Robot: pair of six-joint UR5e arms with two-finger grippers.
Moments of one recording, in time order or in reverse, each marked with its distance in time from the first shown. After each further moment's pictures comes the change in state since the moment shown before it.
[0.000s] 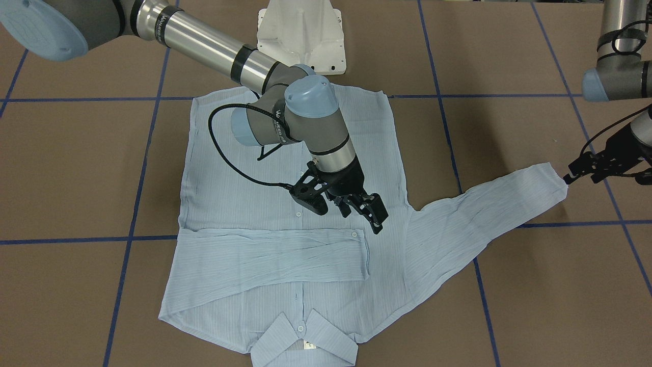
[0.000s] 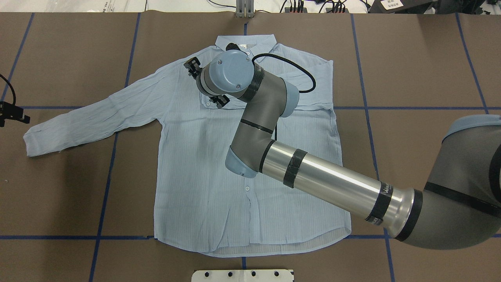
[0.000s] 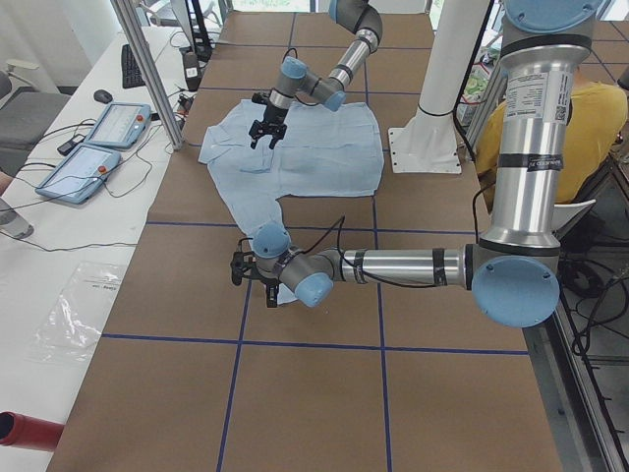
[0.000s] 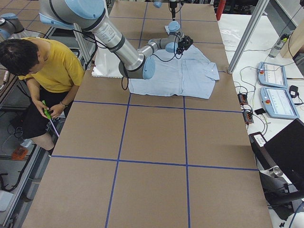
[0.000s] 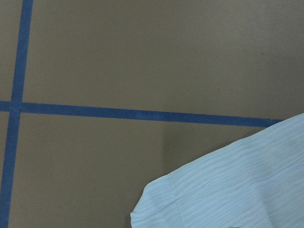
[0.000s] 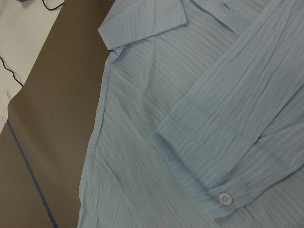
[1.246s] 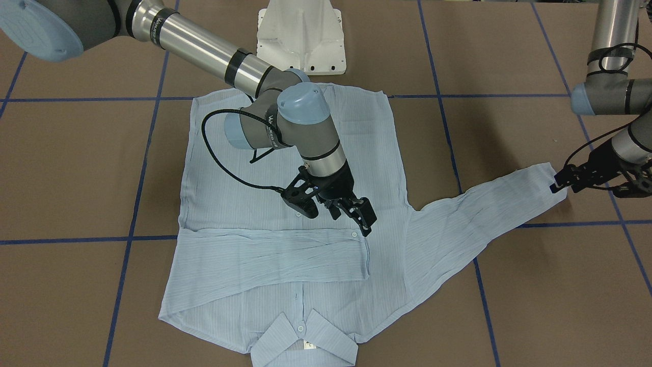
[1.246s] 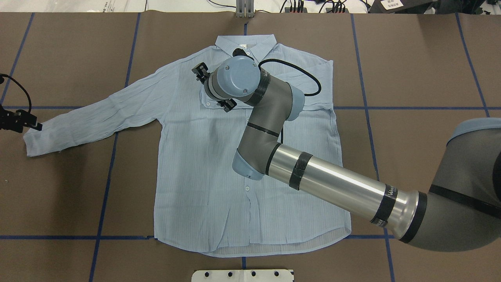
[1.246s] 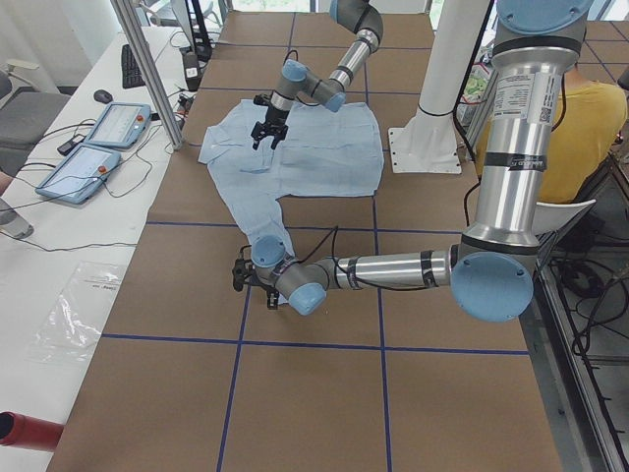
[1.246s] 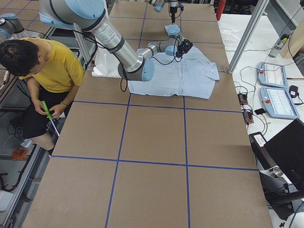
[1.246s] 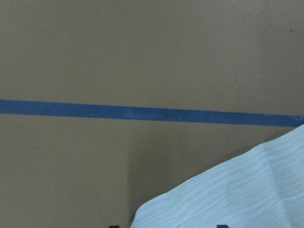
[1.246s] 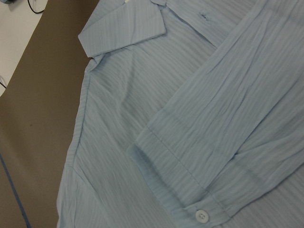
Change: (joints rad) left arm 0.052 -0.045 0.121 -0.088 -0.003 -0.023; right arm -0.001 -0.026 0.001 0.001 -0.001 -0.012
